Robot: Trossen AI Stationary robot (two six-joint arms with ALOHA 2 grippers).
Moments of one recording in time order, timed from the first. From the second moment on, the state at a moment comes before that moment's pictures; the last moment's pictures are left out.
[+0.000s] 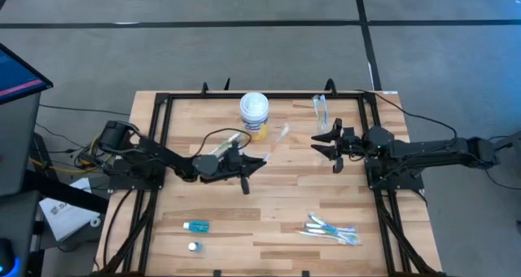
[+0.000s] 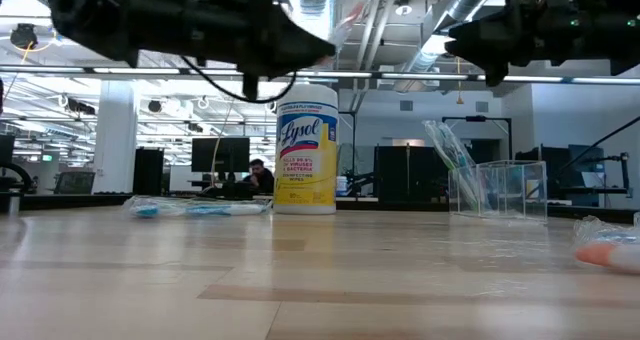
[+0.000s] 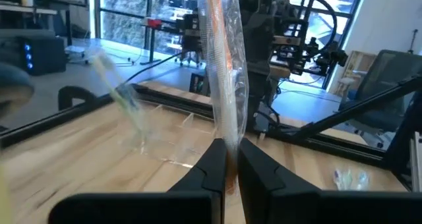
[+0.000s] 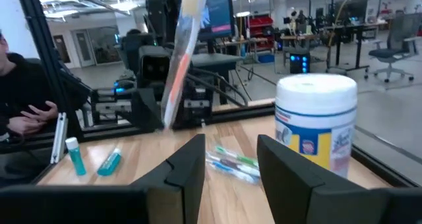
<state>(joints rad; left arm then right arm) -0.19 1.66 0.61 1.06 -0.46 -0.18 -0.12 0.69 0.21 0.54 0.00 0.11</state>
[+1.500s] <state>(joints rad) -0.18 1.90 0.85 1.06 -0.41 -0.13 -0.10 0.91 0.21 0.93 -0.15 0.12</state>
